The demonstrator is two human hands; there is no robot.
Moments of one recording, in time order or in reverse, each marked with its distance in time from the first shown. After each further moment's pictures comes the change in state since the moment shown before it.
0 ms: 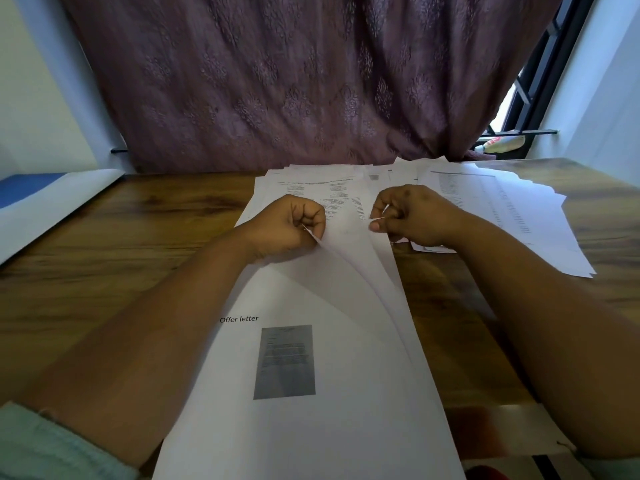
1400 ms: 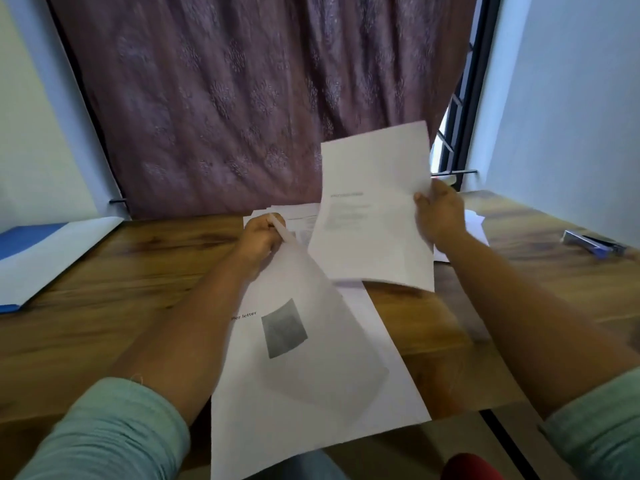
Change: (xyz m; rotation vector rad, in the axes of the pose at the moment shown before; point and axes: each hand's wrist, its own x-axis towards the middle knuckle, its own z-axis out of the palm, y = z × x) left_hand -0.017 0.014 -0.003 -0.450 0.402 -0.116; right_hand -0.064 -0.003 -0.047 0.307 0.810 0.377
